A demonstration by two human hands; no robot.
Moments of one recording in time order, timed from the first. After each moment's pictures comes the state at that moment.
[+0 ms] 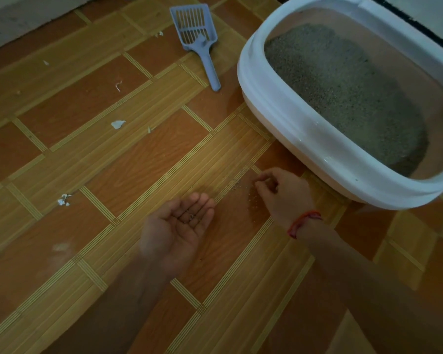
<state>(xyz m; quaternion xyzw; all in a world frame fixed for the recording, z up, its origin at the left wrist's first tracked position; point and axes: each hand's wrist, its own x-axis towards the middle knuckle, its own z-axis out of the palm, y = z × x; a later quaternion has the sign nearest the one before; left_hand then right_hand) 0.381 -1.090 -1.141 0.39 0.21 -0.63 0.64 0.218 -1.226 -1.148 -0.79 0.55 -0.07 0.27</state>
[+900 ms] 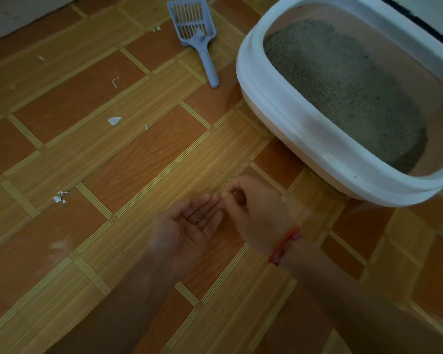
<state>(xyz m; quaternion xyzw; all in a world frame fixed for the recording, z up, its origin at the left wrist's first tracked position) 0.367 -1.091 -1.143 0.38 0.19 -0.66 0.62 0.245 -1.177 -1.121 -0.83 0.45 -0.11 0.32</state>
